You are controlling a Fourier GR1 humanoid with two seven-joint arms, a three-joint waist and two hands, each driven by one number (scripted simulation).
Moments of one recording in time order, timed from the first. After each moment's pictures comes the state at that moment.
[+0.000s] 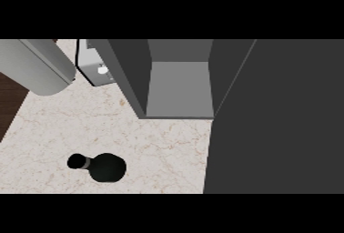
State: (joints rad) left arm 0.72 0.70 0.02 -2.32 0.84 -0.76 -0.13; right arm 0.05 -0.13 0.15 -2.46 -0.12 0.04 0.47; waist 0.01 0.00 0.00
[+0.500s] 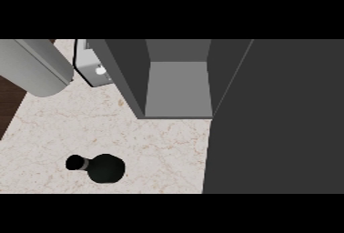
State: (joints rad) left arm 0.64 0.82 0.19 -2.32 1.14 -0.69 -0.09; right arm 0.02 -0.13 0.14 -2.47 -0.10 0.03 0.52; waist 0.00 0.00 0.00
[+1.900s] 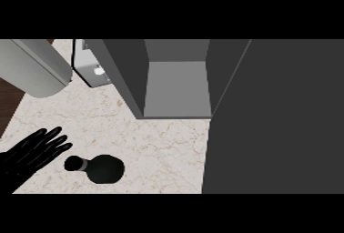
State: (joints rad) left arm 0.18 0.58 0.03 -1.79 0.91 -0.77 0.12; right arm -0.01 -0.11 0.16 -2.49 -0.08 0.04 0.57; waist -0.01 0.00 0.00
